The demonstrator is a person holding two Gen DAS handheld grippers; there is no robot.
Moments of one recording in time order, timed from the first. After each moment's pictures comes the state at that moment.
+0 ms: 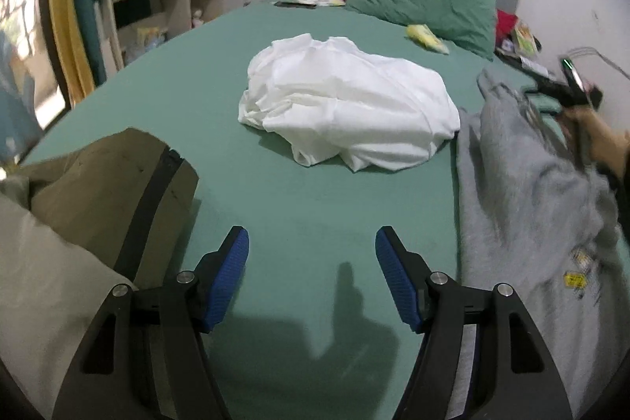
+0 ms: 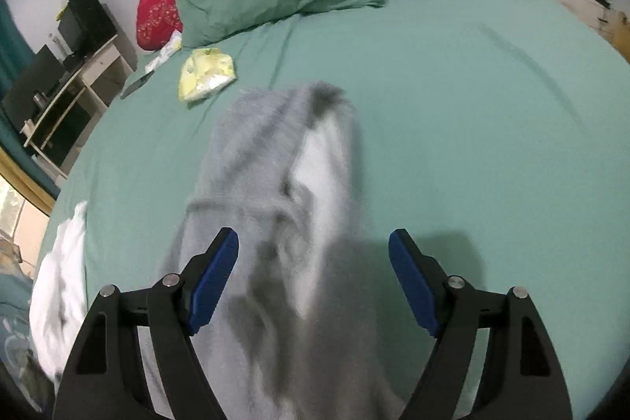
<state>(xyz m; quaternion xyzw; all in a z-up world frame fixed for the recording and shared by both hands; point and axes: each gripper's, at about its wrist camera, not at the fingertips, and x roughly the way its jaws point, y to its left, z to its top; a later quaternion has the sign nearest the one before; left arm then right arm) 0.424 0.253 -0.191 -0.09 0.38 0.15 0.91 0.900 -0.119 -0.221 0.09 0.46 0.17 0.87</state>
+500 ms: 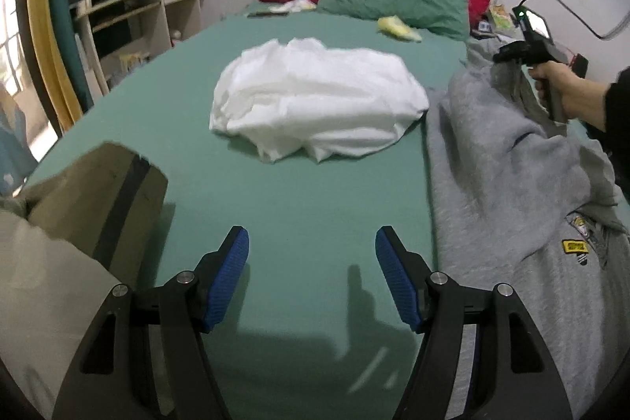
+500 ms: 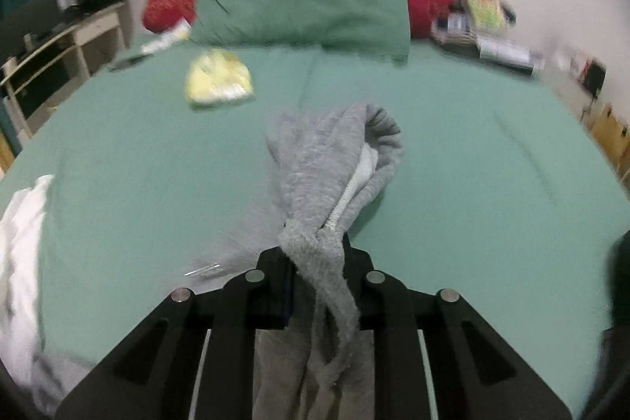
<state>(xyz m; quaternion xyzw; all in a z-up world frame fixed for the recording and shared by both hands) 0.418 0.223 -0.188 -0.05 0.37 0.12 0.92 0.856 -0.067 -0.179 -0.06 0.38 0.13 0.91</state>
